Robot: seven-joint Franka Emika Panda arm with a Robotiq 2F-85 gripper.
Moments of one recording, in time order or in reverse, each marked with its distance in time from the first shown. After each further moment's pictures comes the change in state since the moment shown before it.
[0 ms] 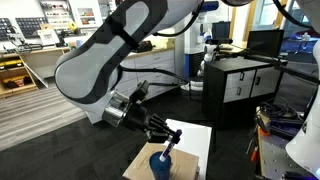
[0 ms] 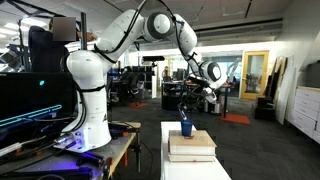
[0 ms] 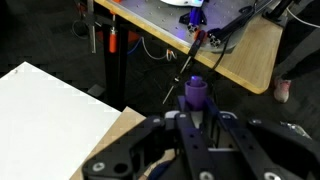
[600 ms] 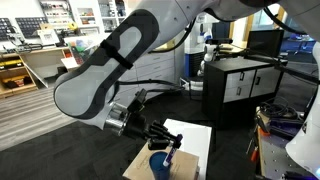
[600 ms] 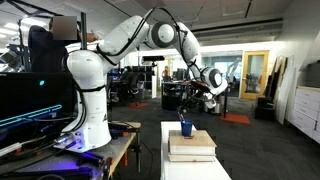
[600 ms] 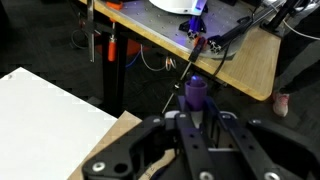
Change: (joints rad) arm 0.011 0.113 0.000 0.102 -0.013 -0.079 -0.002
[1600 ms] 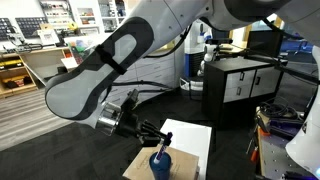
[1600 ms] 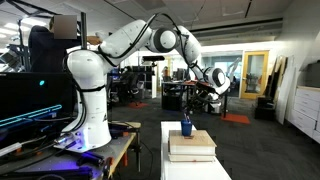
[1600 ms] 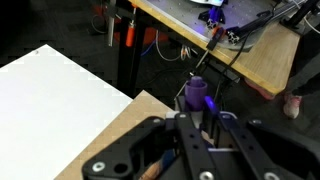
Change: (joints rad) arm 0.013 0.073 0.001 0.140 -0.075 -0.022 -0.085
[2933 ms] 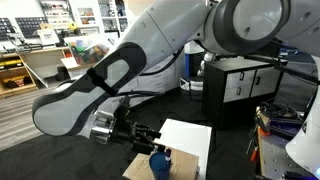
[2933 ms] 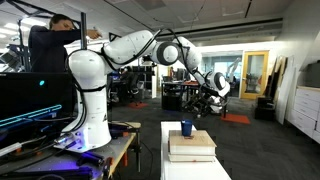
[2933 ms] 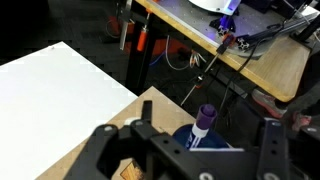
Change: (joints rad) arm 0.048 0.163 0.000 0.243 -0.073 -0.139 -0.070
